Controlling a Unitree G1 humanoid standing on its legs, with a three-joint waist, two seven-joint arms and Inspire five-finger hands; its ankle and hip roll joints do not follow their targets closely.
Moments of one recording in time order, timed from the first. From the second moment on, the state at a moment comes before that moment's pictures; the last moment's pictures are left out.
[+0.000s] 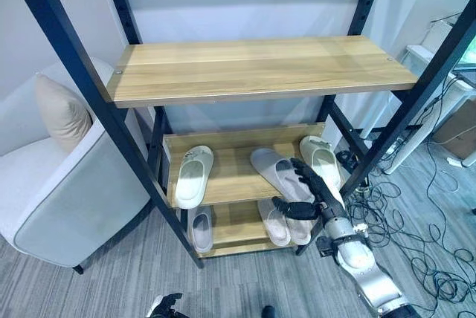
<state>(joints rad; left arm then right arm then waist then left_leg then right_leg) 0.03 0.20 -0.26 1.17 0.04 -0.06 0.14 -0.06 -0.49 0.27 0.08 -0.02 -0.11 -0.21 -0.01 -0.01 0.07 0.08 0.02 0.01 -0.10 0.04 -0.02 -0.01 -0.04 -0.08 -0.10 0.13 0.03</state>
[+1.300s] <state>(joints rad) 0.01 0.22 -0.25 1.14 0.03 -0.10 0.13 -0.45 -0.83 0.47 0.49 -0.39 -0.10 -0.29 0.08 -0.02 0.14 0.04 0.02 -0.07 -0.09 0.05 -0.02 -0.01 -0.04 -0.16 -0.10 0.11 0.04</state>
